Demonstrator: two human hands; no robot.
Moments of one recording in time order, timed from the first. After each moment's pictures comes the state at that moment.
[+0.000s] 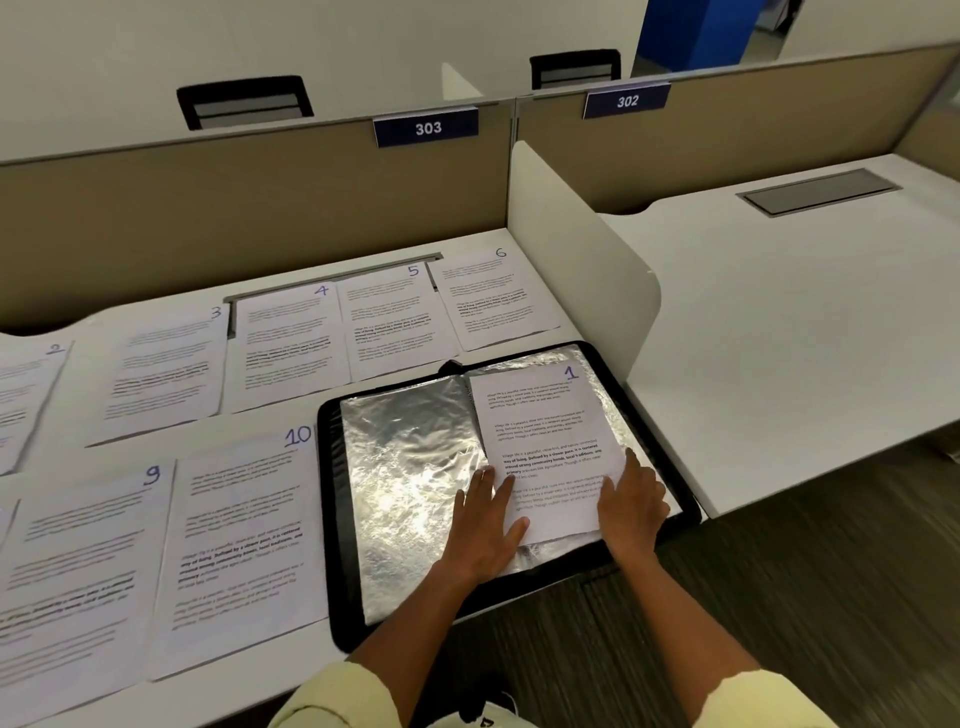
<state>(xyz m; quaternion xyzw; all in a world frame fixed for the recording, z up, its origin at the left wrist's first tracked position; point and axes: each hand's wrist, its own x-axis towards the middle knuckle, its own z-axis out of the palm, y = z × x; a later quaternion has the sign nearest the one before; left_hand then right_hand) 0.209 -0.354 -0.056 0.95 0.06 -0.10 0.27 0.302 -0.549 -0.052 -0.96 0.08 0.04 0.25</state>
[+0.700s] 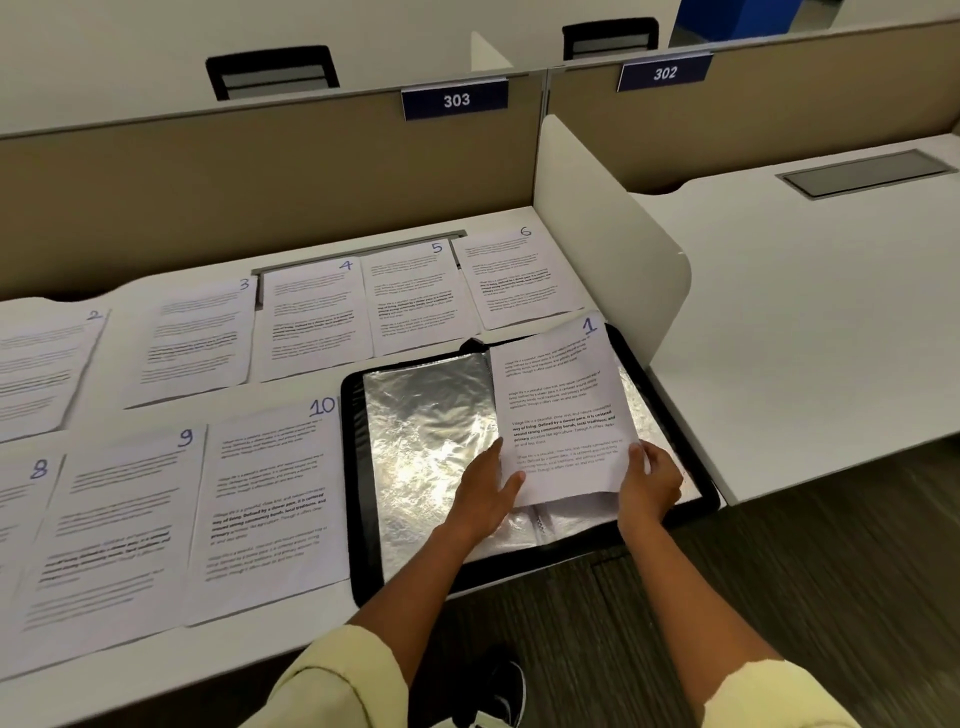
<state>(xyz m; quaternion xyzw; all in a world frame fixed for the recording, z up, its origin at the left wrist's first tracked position) 0.211 -0.337 -0.042 0.86 0.18 -0.07 0.47 0.298 -0.531 -0.033 -0.75 0.24 -0.05 0.61</state>
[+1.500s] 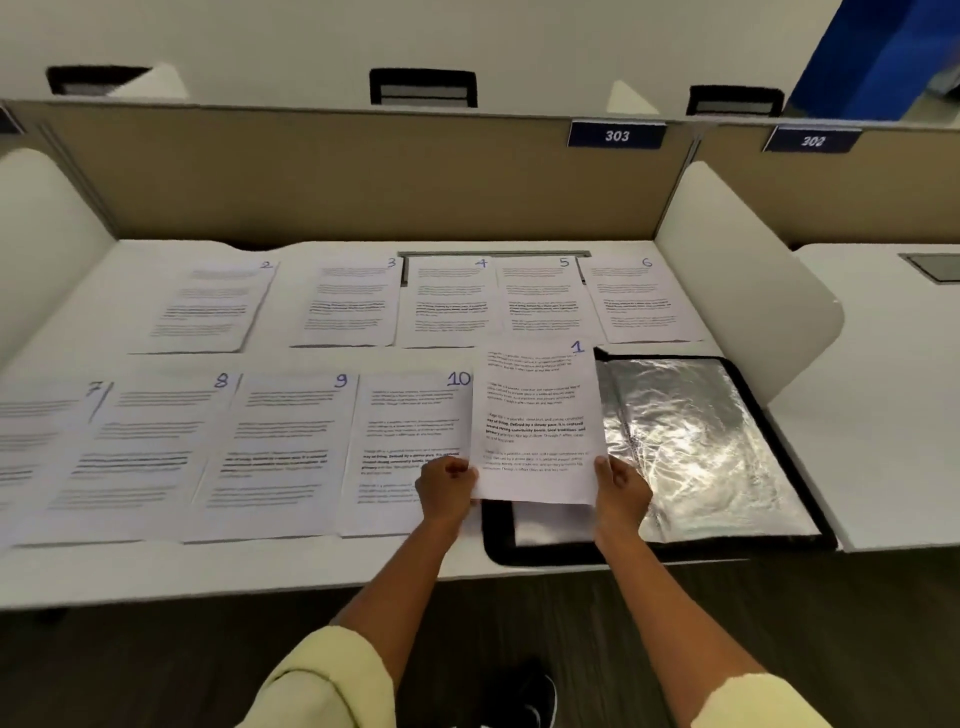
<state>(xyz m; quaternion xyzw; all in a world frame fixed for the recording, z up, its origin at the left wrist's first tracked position) 0.065 -0.186 -0.019 0.67 0.47 0.13 0.57 0.177 -0.364 -0.022 -0.74 0.15 0.07 0.65</state>
